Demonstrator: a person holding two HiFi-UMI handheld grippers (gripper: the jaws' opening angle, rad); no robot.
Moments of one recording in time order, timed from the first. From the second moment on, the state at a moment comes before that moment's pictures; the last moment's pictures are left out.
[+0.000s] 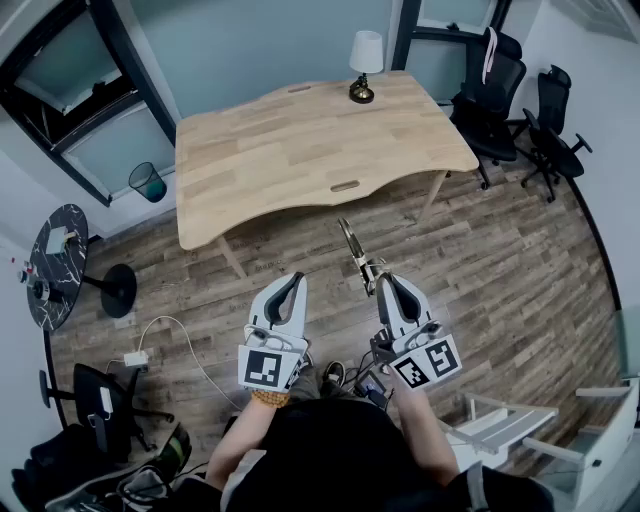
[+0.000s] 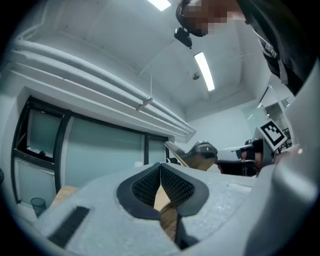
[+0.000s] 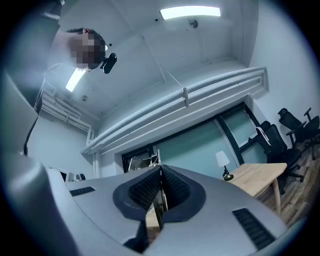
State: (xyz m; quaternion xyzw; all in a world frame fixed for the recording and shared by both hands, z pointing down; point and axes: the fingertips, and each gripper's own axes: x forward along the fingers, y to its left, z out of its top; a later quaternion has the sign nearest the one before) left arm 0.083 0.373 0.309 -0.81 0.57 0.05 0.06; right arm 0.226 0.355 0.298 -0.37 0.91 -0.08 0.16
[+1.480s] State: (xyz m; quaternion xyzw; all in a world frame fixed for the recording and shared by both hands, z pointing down) left arm -0.018 0.326 0.319 -0.85 0.53 0.06 0.04; right arm 0.116 0.307 0.303 -0.39 0.90 -0.11 0.16
